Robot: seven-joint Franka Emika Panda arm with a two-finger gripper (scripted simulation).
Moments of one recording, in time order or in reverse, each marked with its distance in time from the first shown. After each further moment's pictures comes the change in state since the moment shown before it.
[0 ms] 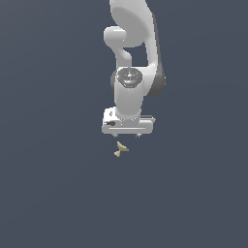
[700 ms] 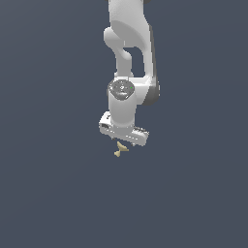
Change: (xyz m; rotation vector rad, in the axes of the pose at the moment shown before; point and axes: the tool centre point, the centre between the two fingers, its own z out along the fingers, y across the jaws) arm 0.008 0.017 0.032 0.010 0.002 0.365
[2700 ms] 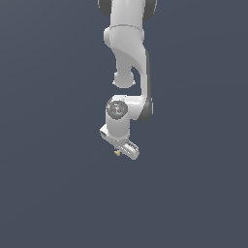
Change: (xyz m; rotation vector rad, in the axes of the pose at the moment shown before) arm 0.013 0.014 0.075 0.002 0.011 0.312
